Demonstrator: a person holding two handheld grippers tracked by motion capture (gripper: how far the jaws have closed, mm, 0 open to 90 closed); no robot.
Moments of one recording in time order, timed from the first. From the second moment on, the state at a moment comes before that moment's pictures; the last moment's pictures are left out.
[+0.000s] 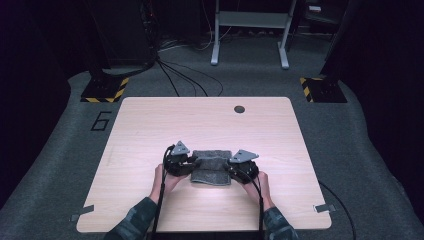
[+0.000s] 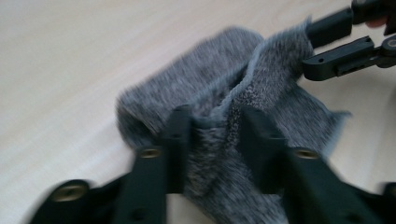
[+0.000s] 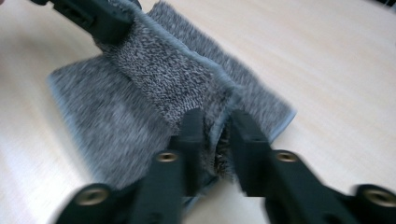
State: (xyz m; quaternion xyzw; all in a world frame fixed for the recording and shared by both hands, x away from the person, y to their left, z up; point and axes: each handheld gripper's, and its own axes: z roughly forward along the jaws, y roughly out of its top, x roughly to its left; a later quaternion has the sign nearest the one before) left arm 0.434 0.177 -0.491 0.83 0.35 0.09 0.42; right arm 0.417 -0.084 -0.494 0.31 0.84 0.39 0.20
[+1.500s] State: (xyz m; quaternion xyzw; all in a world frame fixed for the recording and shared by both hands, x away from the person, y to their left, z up) left arm 0.477 0.176 -0.498 0.83 0.40 0.22 0.33; right arm 0.475 -0.092 -0.491 0.45 0.80 0.35 0.19
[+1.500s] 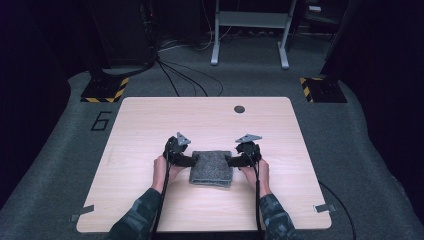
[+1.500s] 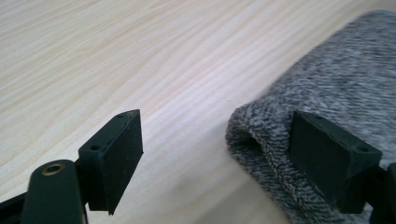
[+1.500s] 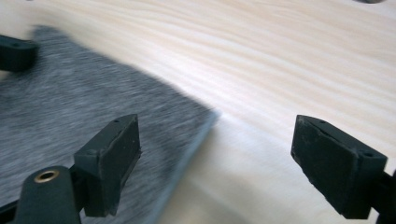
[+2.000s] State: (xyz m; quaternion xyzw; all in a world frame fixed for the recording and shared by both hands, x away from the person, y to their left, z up) left arm 0.483 0.182 -0.517 0.82 0.44 0.18 0.32; right arm 0.497 -0.086 -0.512 0.45 0.82 0.30 0.19
